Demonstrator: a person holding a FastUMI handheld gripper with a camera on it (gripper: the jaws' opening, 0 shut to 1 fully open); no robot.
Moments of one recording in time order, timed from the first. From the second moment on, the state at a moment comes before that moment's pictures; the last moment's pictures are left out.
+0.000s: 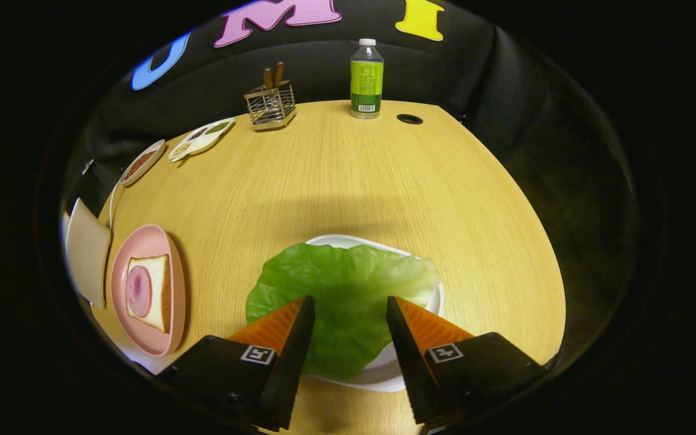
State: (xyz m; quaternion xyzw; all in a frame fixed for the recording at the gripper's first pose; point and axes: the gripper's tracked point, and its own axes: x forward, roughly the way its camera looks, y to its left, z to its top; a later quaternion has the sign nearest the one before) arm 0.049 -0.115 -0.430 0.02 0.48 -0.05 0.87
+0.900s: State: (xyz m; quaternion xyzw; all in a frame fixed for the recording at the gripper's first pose) arm 0.050 -0.100 -0.379 0.05 0.46 -0.02 0.88
